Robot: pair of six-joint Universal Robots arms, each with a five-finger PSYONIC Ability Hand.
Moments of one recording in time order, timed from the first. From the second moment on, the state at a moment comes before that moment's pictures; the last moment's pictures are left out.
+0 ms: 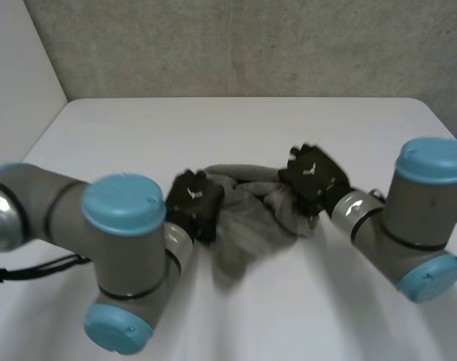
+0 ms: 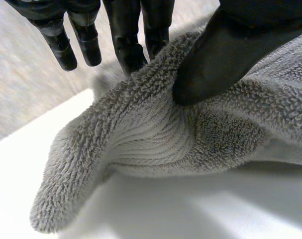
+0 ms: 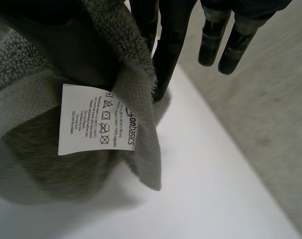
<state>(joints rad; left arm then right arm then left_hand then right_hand) 4.00 -2.09 -1.47 3.30 -1.71 3.32 1.98 -1.09 1.51 -0.18 1.29 2.52 1.29 1.32 0.22 0.23 1.16 1.23 1.28 0.21 0.23 1.14</state>
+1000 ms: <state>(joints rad) 4.36 -2.08 -1.40 3.37 -1.34 3.72 1.79 -1.08 1.25 -0.17 1.43 2.39 0.35 0.31 0.22 0.23 0.11 0.10 0.08 0.21 0.23 0.06</state>
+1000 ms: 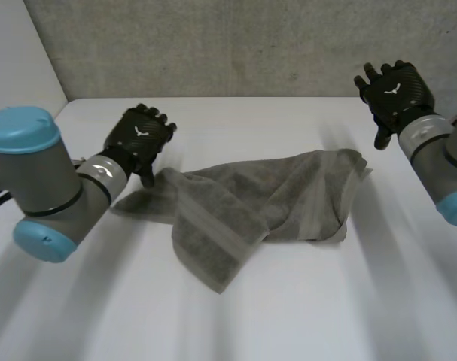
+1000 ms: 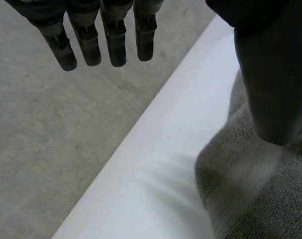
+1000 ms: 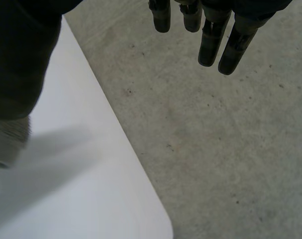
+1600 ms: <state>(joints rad) 3.87 -1.93 -1.63 3.34 -1.81 3.41 1.91 -1.35 1.82 -0.12 1.28 2.32 0.35 0.31 0.22 0.23 0.12 0.10 0.08 0.21 0.23 0.06</state>
